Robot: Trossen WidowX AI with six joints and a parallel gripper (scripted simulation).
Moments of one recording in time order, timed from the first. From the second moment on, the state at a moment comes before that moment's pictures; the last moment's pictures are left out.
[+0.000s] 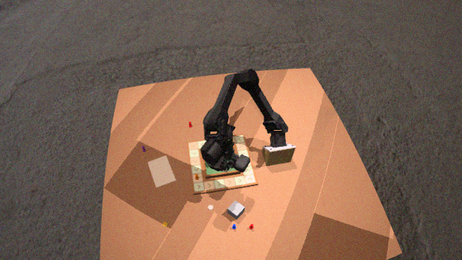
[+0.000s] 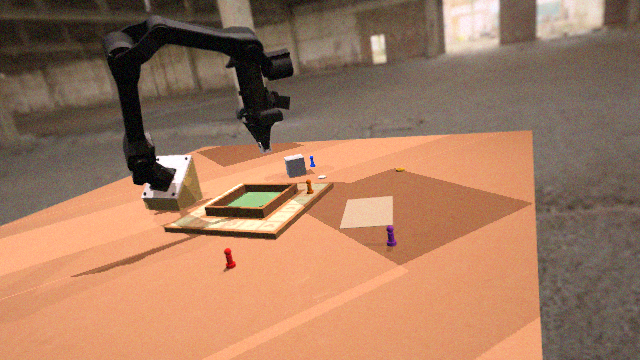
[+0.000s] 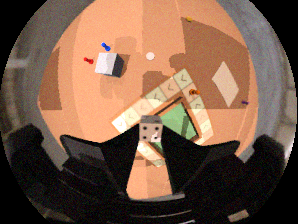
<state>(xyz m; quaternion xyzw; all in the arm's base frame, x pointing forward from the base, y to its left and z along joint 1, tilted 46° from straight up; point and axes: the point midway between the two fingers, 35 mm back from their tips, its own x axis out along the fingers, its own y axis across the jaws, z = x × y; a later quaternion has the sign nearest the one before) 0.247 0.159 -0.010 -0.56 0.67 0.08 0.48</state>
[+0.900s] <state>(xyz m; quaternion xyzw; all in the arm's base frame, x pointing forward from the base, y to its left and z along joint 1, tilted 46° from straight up) 0.266 0.073 0.038 -0.69 0.61 0.28 0.27</state>
